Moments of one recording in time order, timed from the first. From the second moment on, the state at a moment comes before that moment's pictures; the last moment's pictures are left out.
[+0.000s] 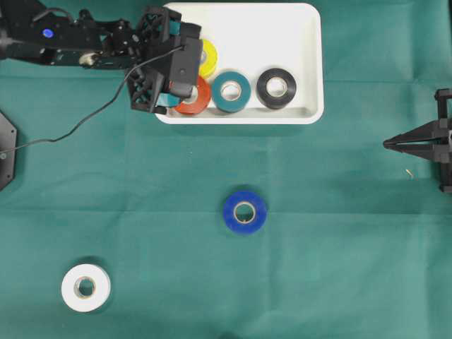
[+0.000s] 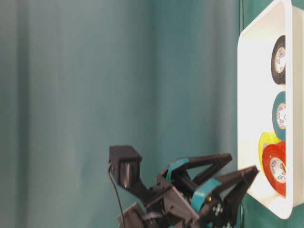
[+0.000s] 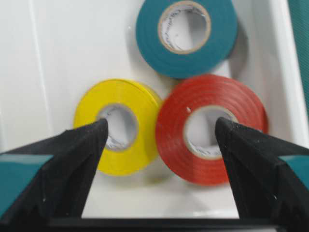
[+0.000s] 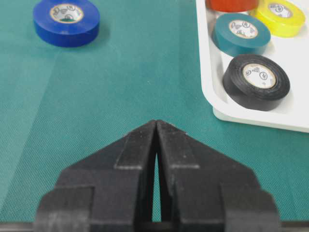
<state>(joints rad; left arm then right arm) 0.31 -0.03 0.63 -0.02 0.27 0.60 -0.02 -1.16 1.58 -0.02 -0.13 0.00</state>
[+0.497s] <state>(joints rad) 0.21 -0.25 0.78 -0.02 0.27 0.47 -0.02 -1.16 1.58 -0.02 -0.13 0.00</state>
